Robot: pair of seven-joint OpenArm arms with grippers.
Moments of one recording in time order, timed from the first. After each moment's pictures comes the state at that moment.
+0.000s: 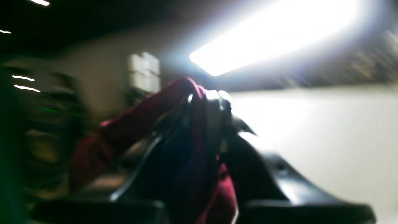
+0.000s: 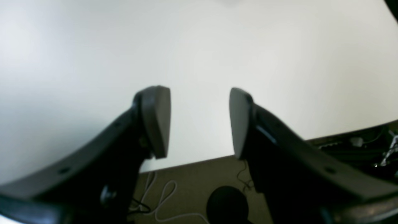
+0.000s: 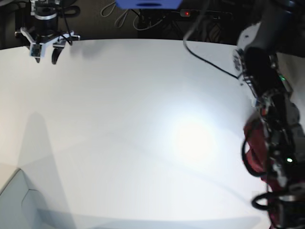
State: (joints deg) left arm -32.3 -8.0 -5.4 110.8 5.3 -0.2 25.2; right arm -44.9 0.6 18.0 115.4 -0.3 0.2 -14.2
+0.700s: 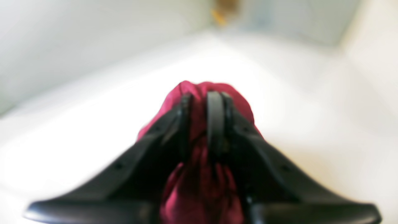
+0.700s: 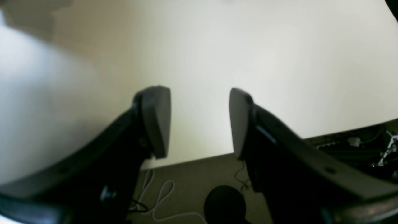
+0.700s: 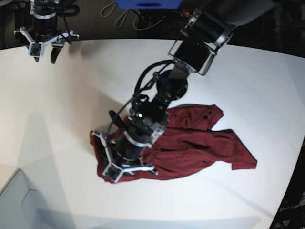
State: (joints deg) left arm -20.6 7.8 33.3 78.7 5.7 0.1 24.3; right arm -45.3 0.8 18.1 115.4 -0.4 0.0 -14.1
